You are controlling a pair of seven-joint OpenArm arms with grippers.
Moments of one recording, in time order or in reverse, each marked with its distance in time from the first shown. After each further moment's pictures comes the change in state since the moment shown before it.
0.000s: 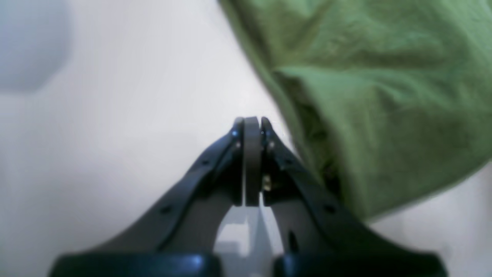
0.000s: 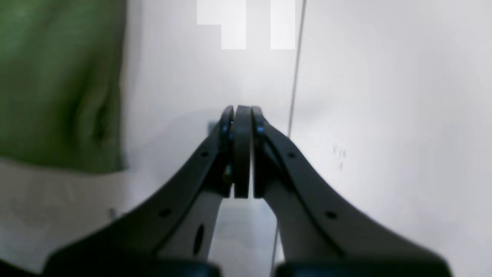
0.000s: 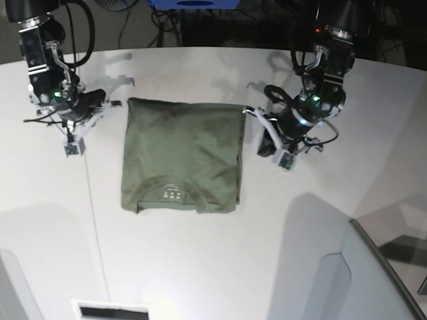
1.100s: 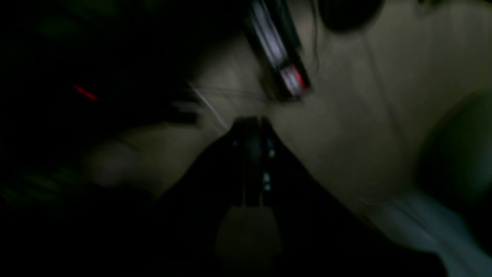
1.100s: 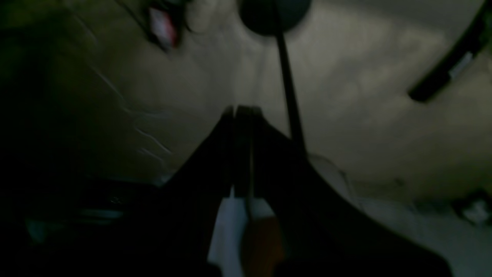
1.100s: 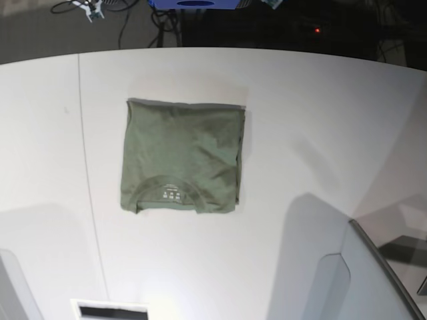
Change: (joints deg) left arm 20.2 2.7 9.0 -37.7 12.1 0.5 -16.4; right arm -10.2 -0.2 -20.1 -45.3 0.1 -0.2 16.1
